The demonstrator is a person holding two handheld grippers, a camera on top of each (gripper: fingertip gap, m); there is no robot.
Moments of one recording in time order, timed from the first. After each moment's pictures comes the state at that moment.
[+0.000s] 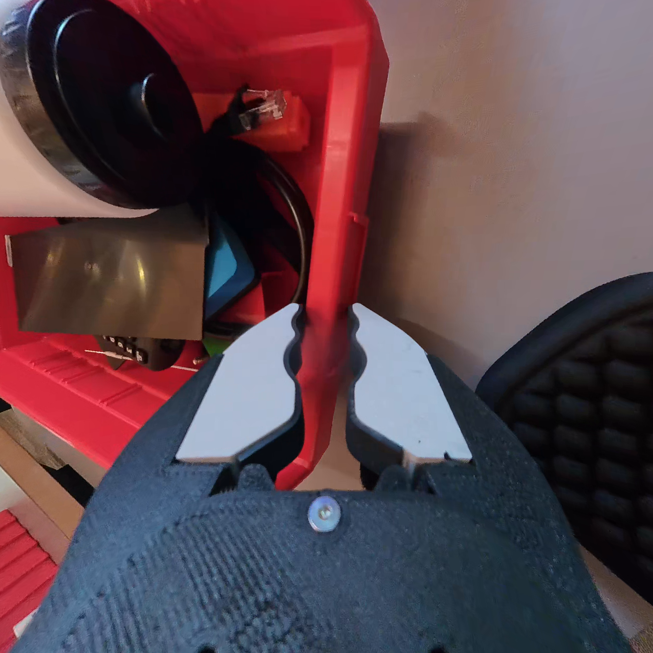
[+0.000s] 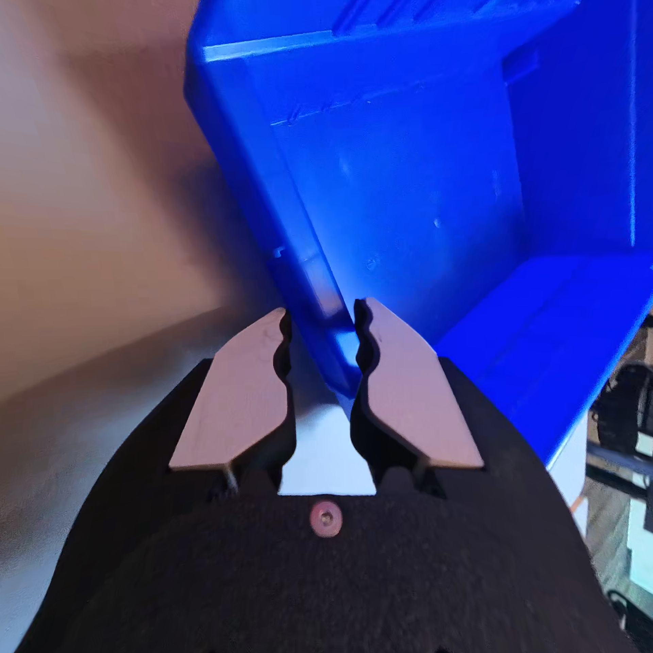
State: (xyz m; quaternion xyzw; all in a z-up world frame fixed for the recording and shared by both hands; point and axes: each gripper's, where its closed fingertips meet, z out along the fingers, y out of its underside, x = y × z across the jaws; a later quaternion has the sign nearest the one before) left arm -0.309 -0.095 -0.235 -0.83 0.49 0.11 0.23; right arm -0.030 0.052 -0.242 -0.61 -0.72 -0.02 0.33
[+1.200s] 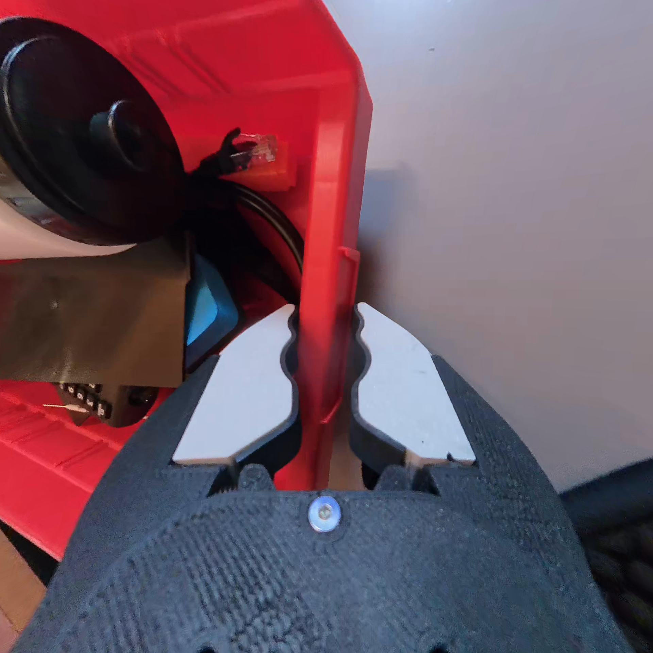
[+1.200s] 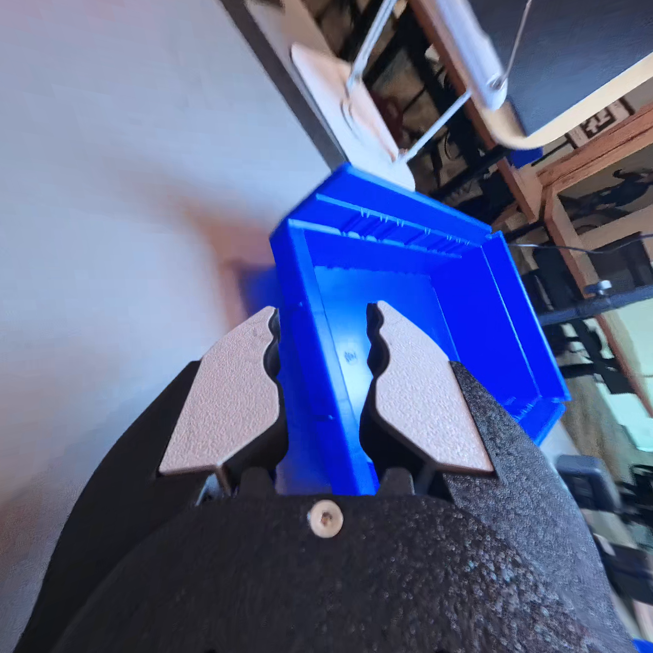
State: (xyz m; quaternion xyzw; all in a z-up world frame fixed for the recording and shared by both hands) left arm -0.306 -0.033 -0.249 -0.88 0.40 0.09 0.26; right arm 0.058 0.127 -0.185 -0.66 -0.53 -0.03 0.52
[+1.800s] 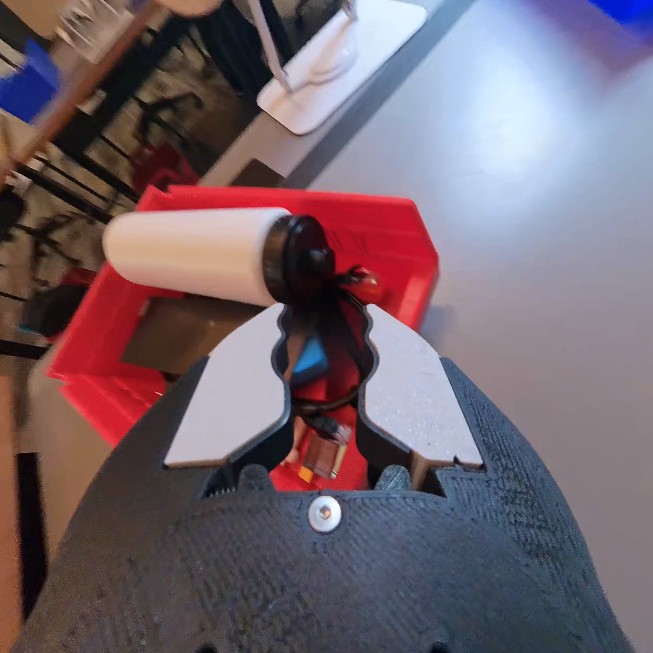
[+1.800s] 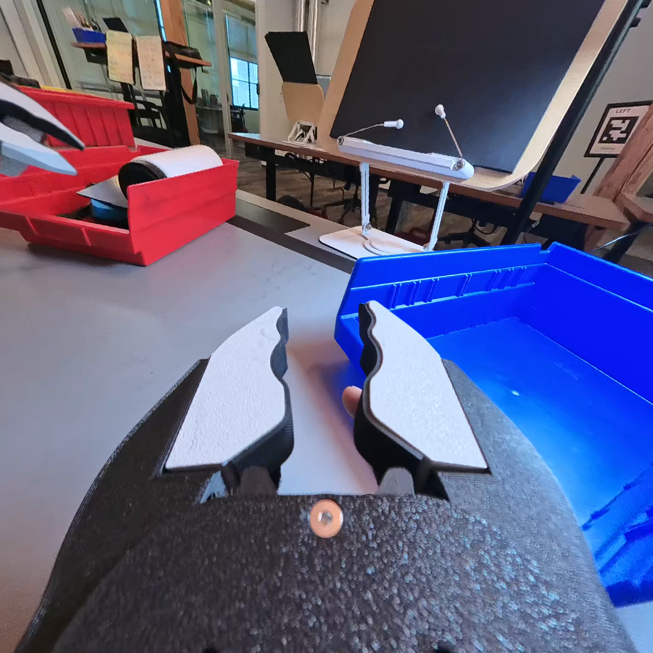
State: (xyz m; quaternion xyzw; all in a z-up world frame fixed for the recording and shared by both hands) left arm -0.339 0.027 -0.156 -0.83 0.28 0.09 0.47; right arm 0.035 0.098 -0.158 -0.64 -0.35 0.26 0.63
